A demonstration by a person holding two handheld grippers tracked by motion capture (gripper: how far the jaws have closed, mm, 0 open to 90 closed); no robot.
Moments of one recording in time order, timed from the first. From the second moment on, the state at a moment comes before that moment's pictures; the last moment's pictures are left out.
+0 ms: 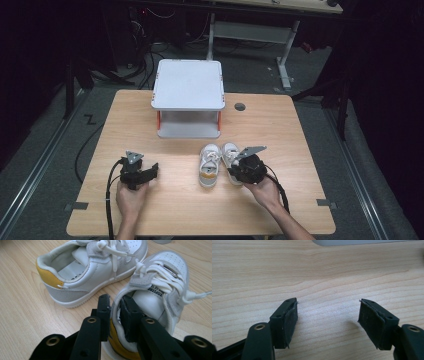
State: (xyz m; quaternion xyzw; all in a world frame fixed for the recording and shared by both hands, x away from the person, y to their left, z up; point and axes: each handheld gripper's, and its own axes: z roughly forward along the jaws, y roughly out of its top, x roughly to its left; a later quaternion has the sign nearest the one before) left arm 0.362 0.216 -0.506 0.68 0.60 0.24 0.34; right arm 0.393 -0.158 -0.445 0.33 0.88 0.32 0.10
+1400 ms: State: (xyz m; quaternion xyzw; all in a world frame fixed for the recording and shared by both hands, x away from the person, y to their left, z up) left arm 0.361 0.216 -0.506 0.68 0.60 0.24 0.34; right arm 0.399 -0.250 -0.454 0.42 0.79 0.44 0.13
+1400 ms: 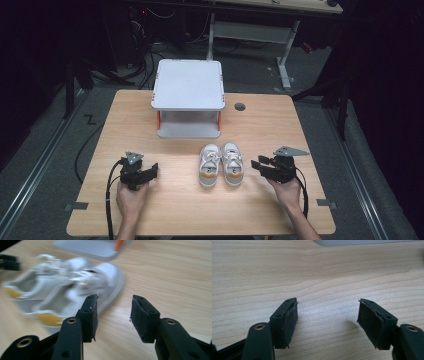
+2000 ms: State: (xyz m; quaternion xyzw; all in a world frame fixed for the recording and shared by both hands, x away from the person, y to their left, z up) left arm 0.360 0.219 -0.506 0.67 0.61 0.23 0.36; right arm 0.418 -0.301 -0.500 0.52 0.75 0.34 0.22
